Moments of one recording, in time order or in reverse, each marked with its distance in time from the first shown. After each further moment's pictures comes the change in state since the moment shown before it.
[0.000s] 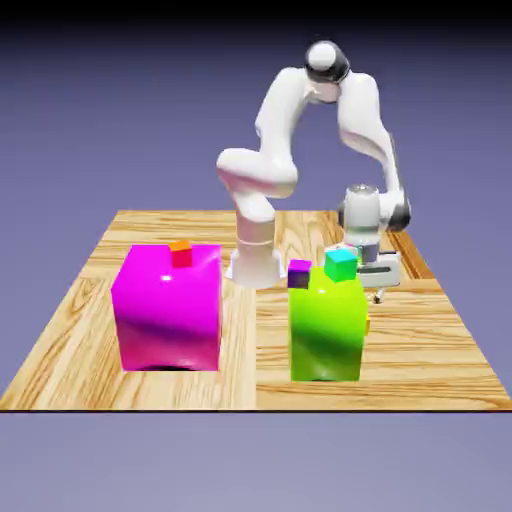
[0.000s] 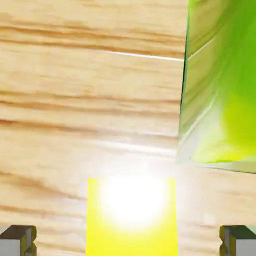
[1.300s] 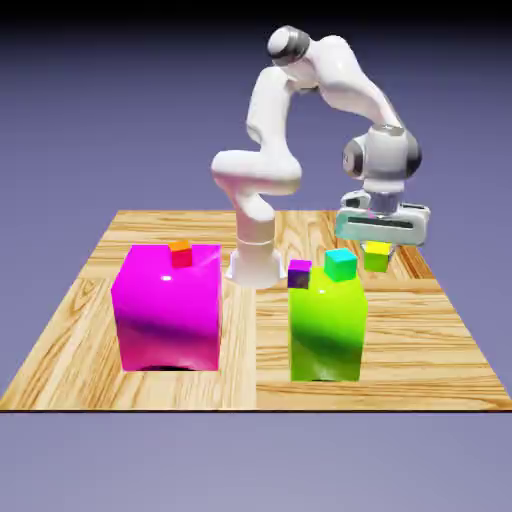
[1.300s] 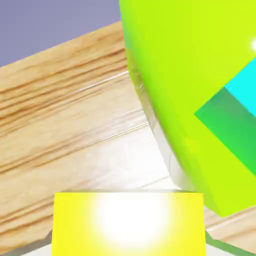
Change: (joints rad) arm 0.509 0.063 -0.982 0.102 -0.989 -0.466 1.078
